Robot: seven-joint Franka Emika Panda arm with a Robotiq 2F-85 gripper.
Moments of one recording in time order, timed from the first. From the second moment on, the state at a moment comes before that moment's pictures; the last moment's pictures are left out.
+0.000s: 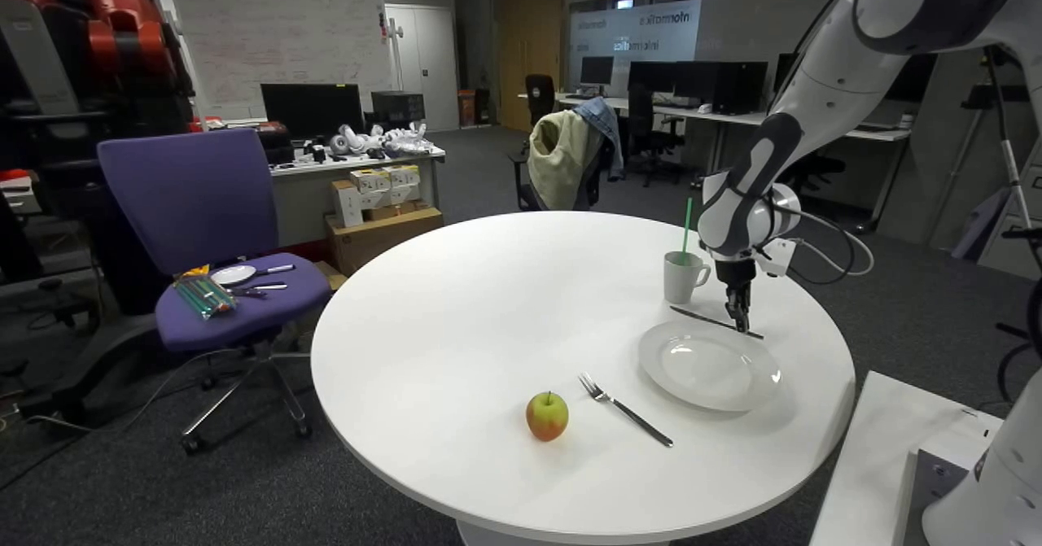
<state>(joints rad) -0.42 0.53 -0.19 -2.20 -0.19 2.52 -0.58</state>
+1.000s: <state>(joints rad) -0.43 0.37 -0.19 -2.43 -0.21 2.77 -0.59</state>
